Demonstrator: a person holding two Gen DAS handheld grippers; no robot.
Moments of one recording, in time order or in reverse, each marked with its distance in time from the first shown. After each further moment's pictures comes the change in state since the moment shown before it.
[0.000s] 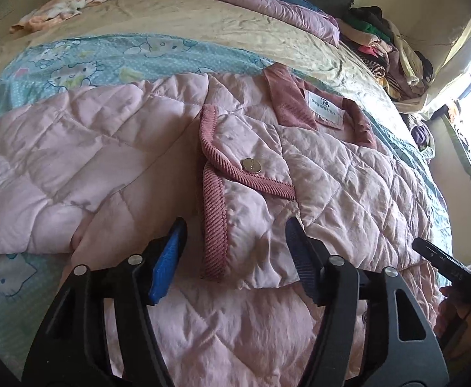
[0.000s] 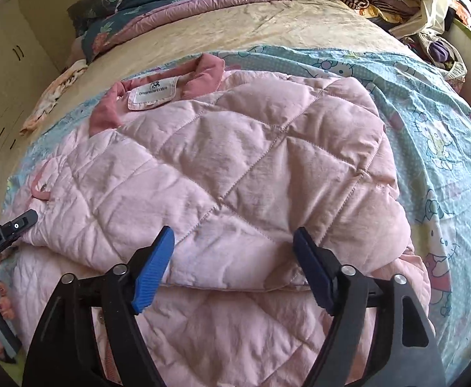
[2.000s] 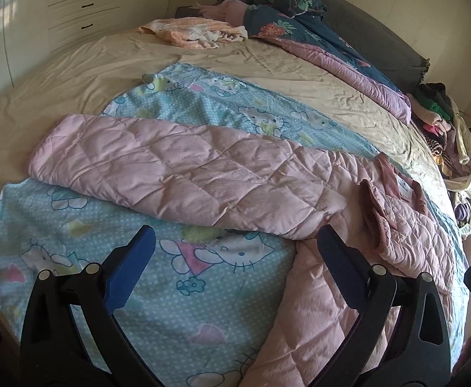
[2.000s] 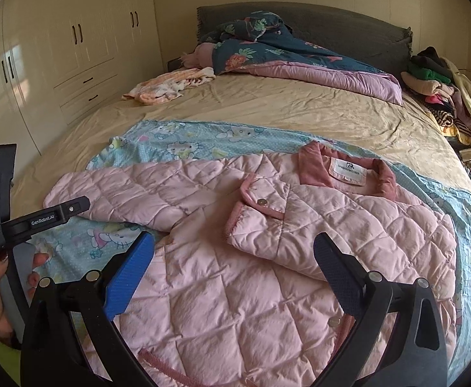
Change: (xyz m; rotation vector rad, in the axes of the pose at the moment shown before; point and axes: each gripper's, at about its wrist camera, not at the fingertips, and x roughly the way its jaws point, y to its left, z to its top) left arm -0.162 0.167 -0.045 -0.254 -0.217 0.246; right arm -0.101 0.276 -0.047 -0.442 -0.200 0.179
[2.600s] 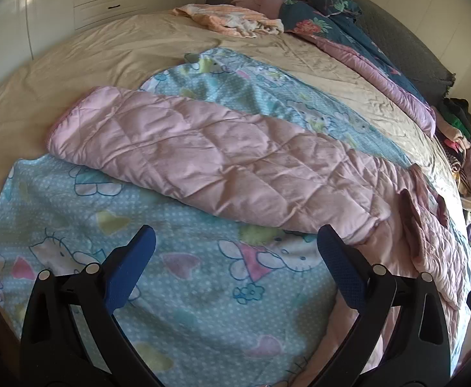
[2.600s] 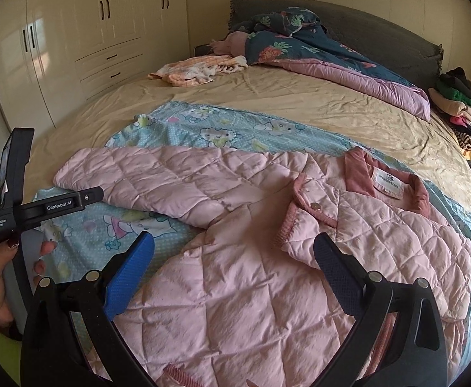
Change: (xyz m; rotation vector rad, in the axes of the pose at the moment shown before) left arm 0.023 0.059 0.000 -0.097 0.038 0.068; right arm 0.036 0.056 0.001 -0.115 0.040 0.055
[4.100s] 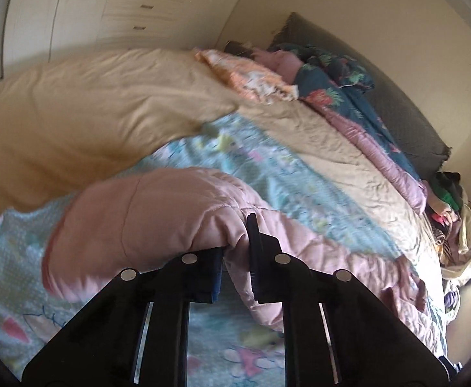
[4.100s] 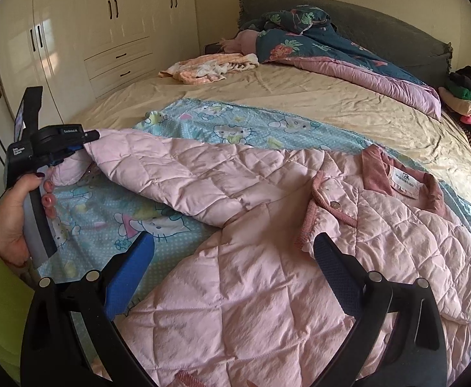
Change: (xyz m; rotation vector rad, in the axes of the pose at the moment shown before) left arm -0.012 0.035 0.069 -0.158 -0.252 -0.090; right arm -0.001 0.003 -0.006 0.010 -0.014 0.042
